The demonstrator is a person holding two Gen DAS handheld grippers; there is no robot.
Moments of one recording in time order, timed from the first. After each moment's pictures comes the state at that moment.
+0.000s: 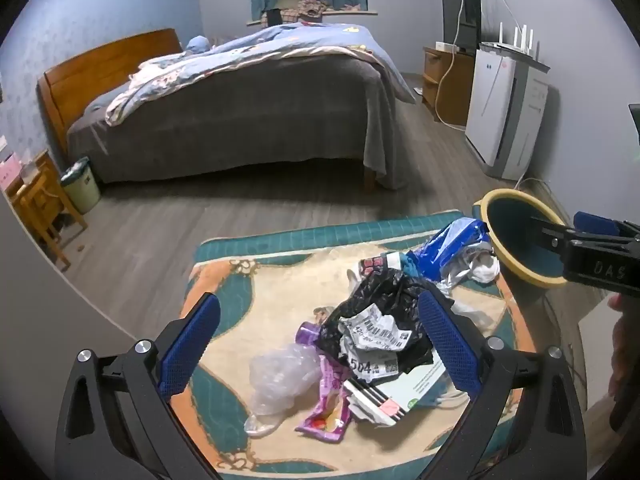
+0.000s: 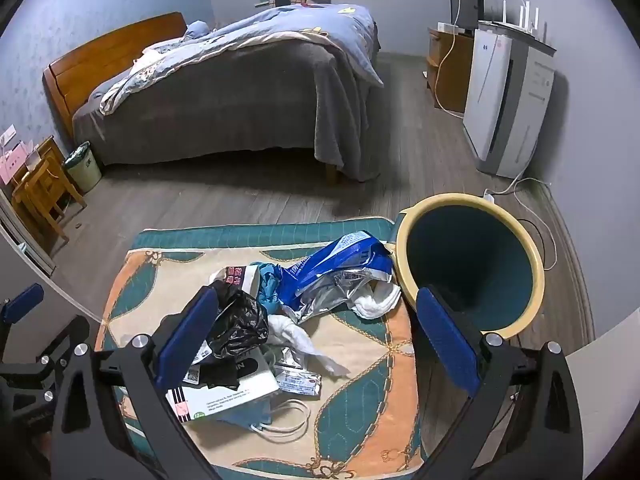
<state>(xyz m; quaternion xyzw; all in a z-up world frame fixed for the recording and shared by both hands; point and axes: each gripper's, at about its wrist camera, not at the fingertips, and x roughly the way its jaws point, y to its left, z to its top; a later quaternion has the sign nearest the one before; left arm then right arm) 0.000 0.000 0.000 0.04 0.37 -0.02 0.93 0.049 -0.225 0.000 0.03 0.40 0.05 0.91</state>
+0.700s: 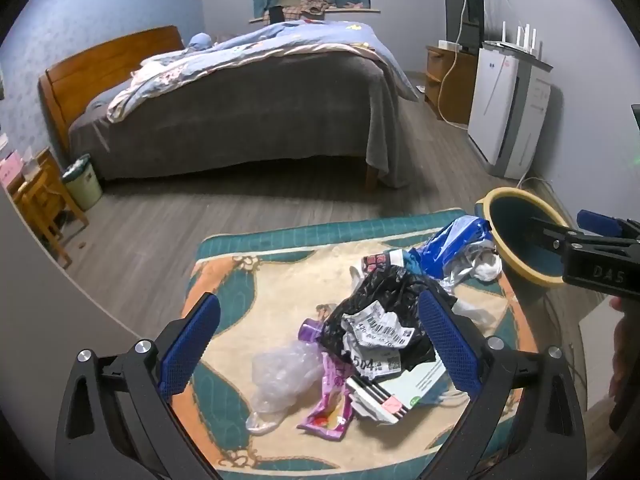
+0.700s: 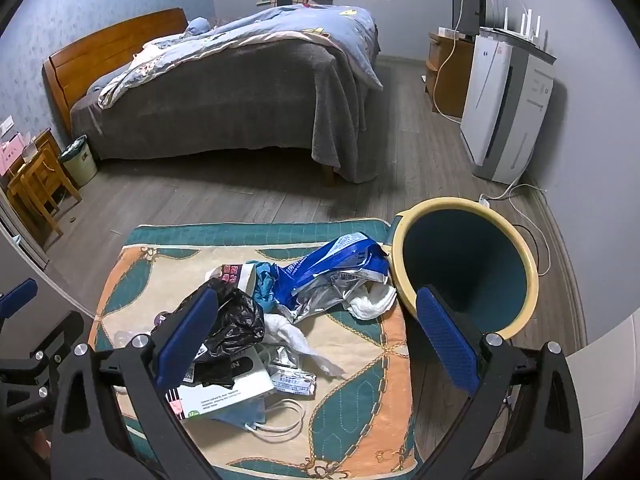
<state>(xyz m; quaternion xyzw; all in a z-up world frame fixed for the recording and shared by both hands) 0.001 0.004 -0.003 0.04 0.37 -0.02 0.93 0.047 -0.220 0.001 0.01 0.40 0.04 0.92</state>
